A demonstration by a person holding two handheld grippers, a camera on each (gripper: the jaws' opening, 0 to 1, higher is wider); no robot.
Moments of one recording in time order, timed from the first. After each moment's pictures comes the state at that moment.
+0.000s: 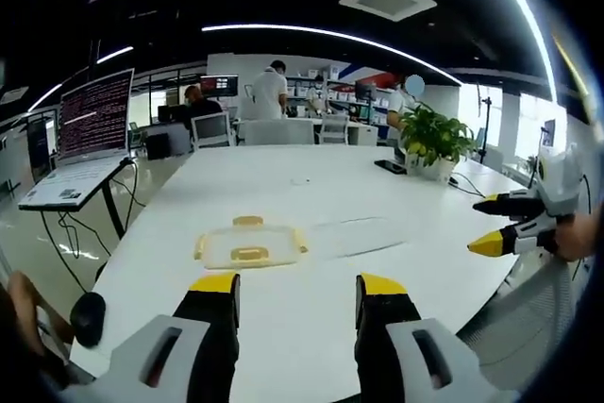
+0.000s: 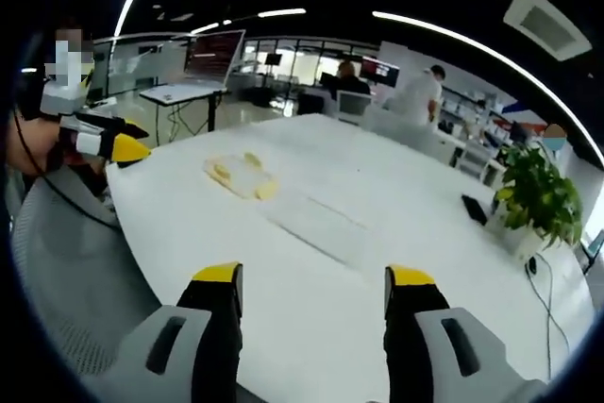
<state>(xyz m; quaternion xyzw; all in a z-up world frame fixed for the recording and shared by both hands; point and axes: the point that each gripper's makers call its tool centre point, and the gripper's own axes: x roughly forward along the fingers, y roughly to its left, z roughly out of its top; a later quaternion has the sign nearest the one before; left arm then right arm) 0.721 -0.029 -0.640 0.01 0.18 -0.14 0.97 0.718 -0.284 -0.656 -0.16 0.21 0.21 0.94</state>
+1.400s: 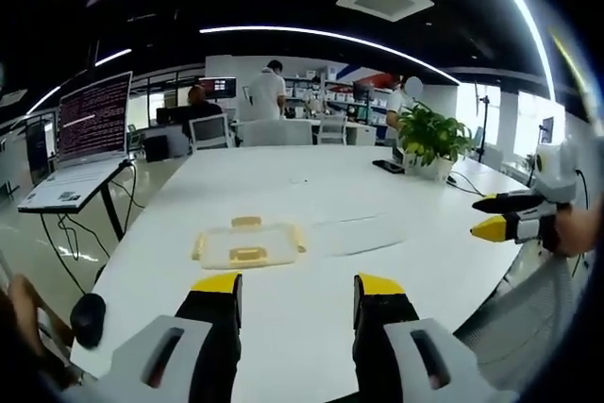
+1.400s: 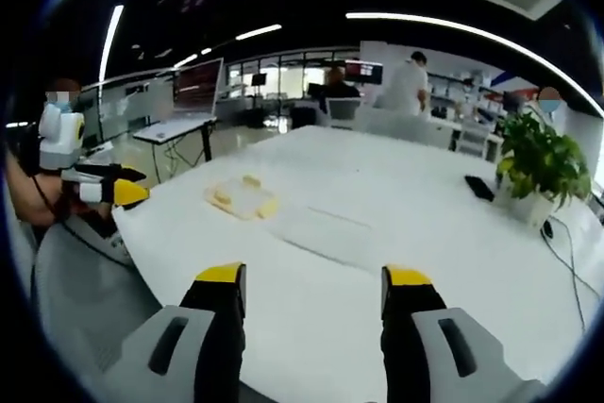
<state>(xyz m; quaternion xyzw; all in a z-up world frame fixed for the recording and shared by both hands) 0.720 -0.033 -0.644 0.01 0.20 -0.14 0.97 0.720 -0.298 -0.651 -0.06 0.21 0.20 0.95</state>
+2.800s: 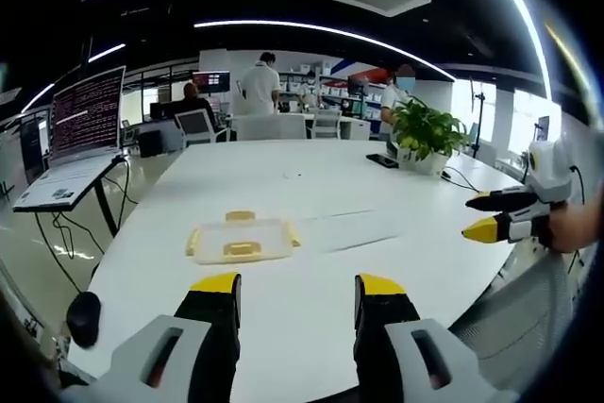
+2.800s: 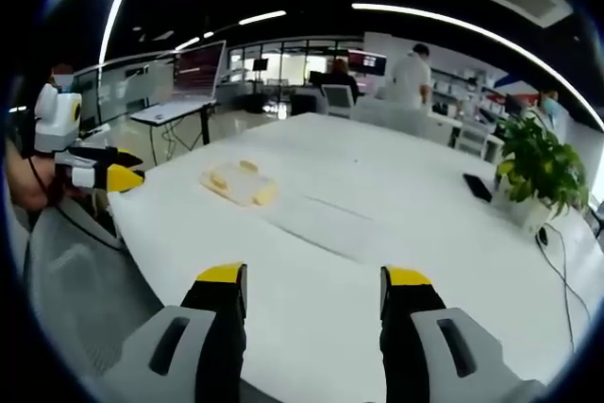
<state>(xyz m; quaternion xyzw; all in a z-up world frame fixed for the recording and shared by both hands) 0.718 -0.037 -0.648 0.02 0.21 -0.16 0.97 0.720 -0.292 -0.657 -0.09 0.23 0.20 0.95</state>
